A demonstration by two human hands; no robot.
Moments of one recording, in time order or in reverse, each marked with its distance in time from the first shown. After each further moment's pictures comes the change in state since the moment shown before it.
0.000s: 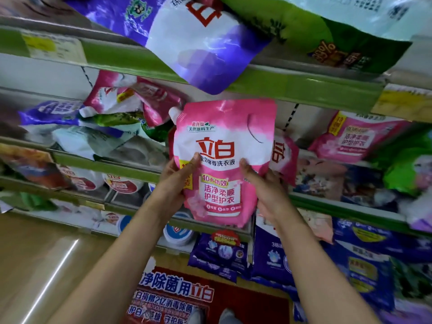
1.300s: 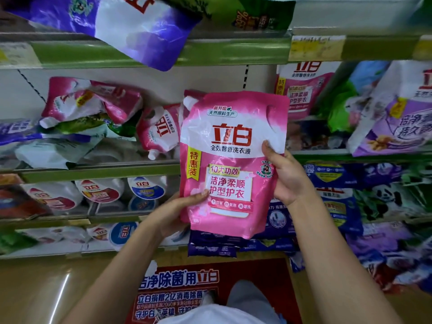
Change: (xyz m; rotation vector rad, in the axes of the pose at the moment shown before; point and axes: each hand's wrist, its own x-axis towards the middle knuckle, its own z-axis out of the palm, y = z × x) left_hand -0.079 -0.047 -0.010 0.276 -0.451 -0.449; right_hand -0.101 0.006 -0.042 0.442 0.186 -0.072
